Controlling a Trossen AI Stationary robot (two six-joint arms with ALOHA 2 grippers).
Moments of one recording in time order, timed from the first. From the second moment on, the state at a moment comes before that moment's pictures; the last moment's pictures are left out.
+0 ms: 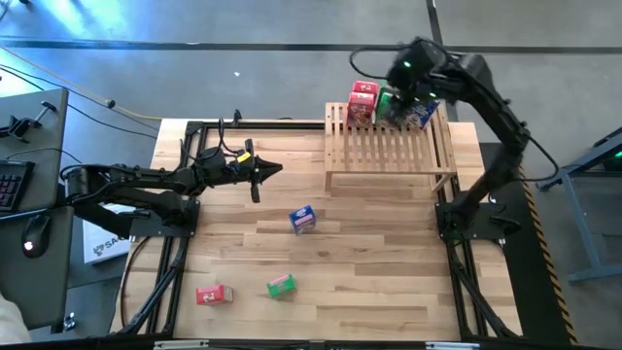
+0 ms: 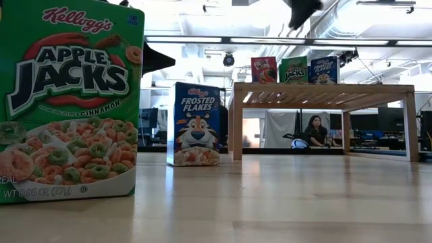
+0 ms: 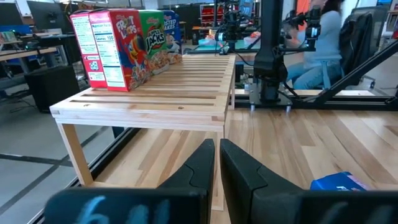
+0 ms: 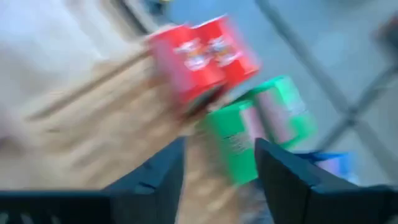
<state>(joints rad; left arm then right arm) 0.36 1.11 0.32 0.75 0.15 0.08 -0.60 1.62 2.20 -1.56 0.23 -0.05</state>
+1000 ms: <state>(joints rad) 0.34 1.11 0.32 0.76 0.17 0.08 -0.72 1.20 1.31 -1.26 0.51 0.33</state>
